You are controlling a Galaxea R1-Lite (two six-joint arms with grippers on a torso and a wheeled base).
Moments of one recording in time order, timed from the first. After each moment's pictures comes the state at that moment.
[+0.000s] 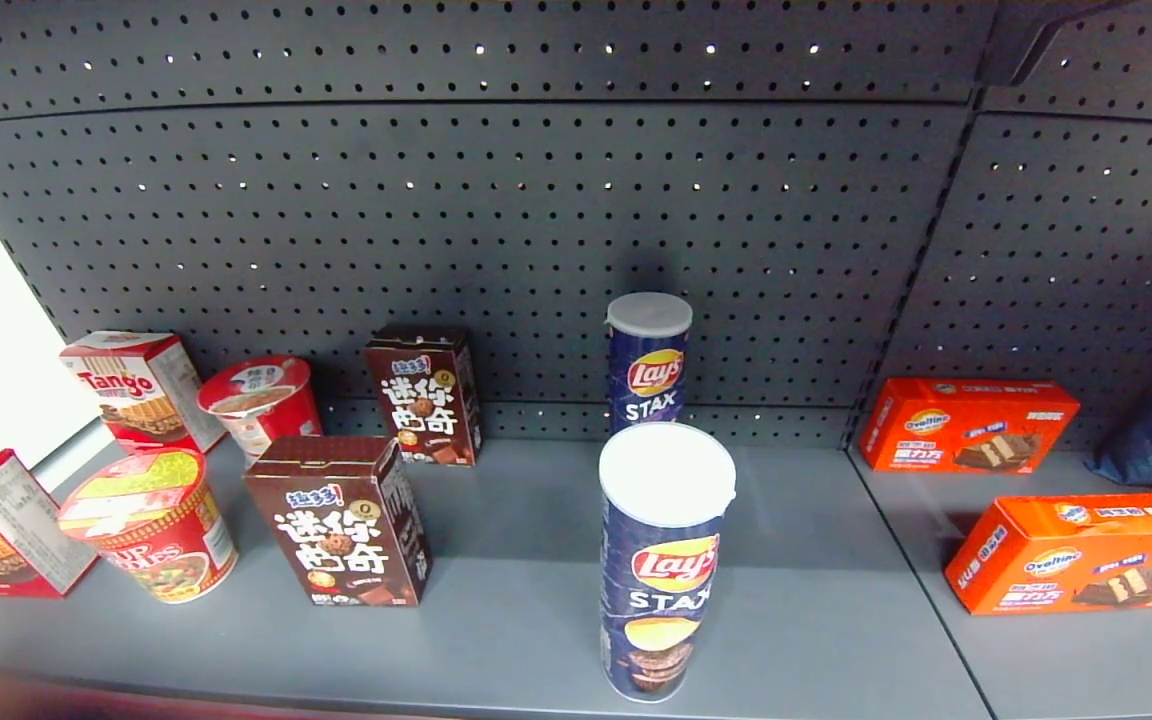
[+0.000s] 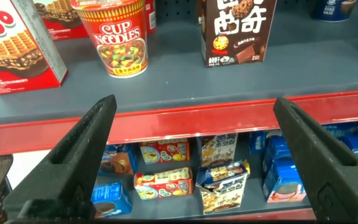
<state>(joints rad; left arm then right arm) 0.00 0.00 0.00 0.00 -0.10 0.05 0.00 0.02 0.00 0.00 0.01 0.01</state>
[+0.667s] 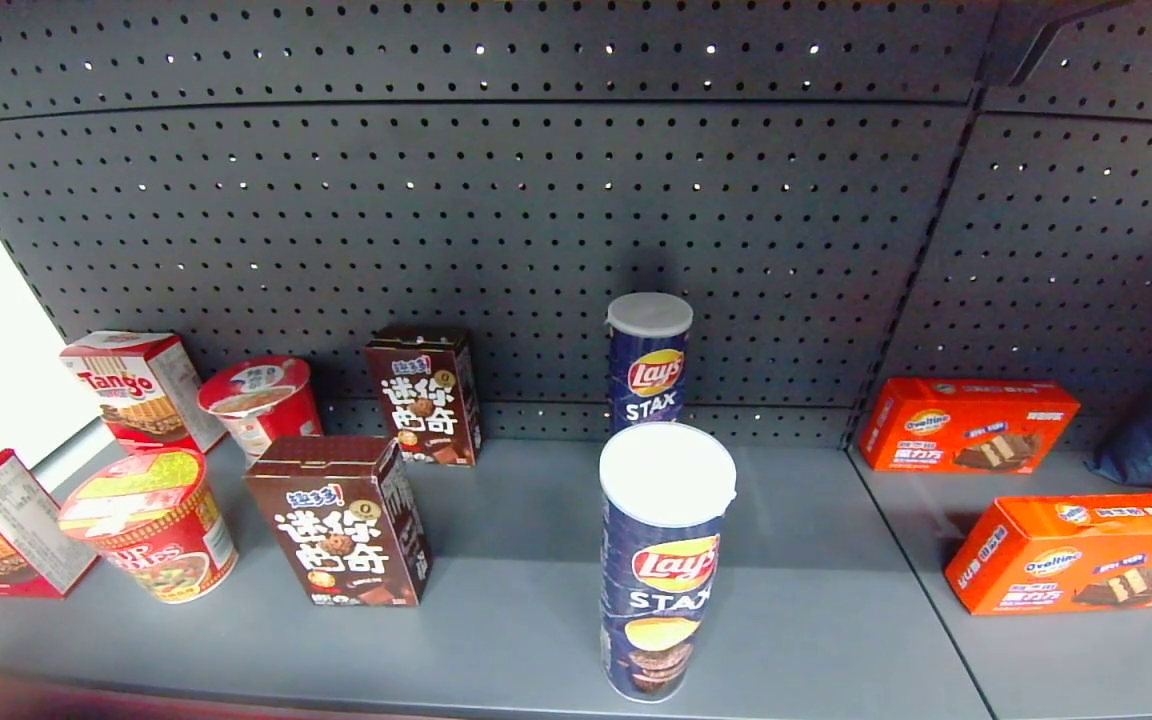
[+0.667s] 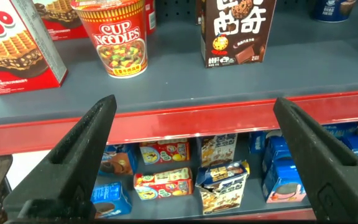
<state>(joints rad) 0.00 0.00 0.00 0.00 -0.10 0.05 0.00 0.01 0.00 0.00 0.01 0.01</state>
